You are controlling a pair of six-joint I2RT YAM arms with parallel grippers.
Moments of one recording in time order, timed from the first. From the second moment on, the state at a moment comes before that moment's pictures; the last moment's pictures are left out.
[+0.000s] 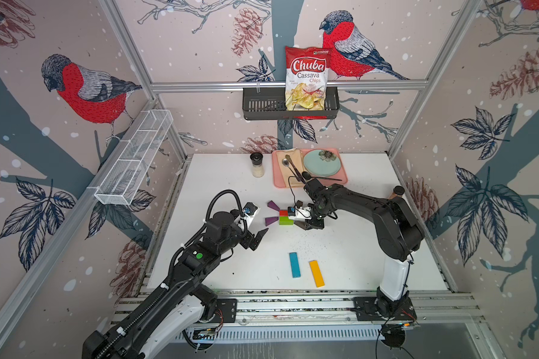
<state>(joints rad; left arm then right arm) -0.55 0.75 0.56 -0.29 0.15 0.15 0.63 1.92 1.31 -0.79 -0.26 -0.94</state>
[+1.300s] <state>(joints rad) -0.55 0.74 0.56 -0.31 0.16 0.15 0.63 1.94 1.33 -0.80 -0.26 -0.93</state>
